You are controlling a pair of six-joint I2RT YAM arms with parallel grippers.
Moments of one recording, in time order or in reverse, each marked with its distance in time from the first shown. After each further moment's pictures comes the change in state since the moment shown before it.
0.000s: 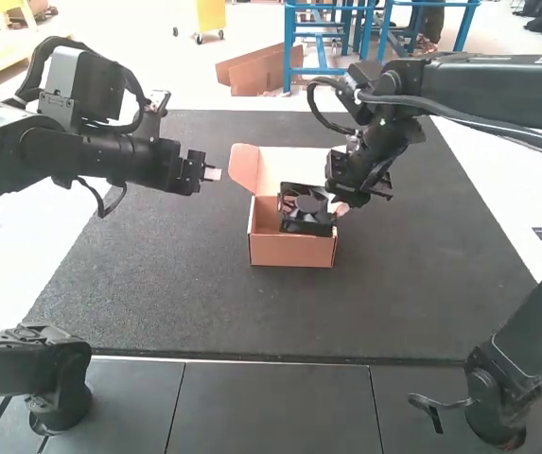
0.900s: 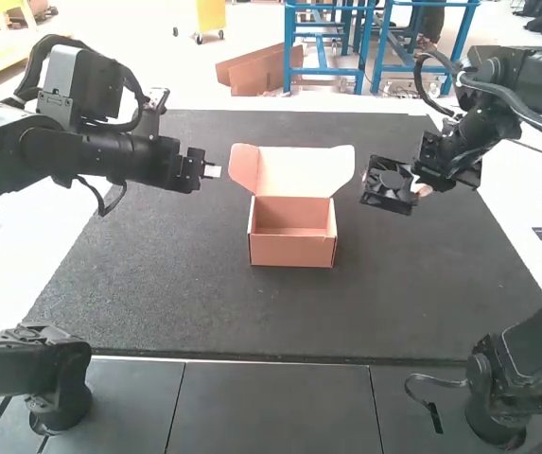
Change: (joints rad) left arm 0.005 0.000 0.001 0.017 0.001 0.000; right arm -0.415 -0.175 -0.097 0.014 -0.019 -0.149
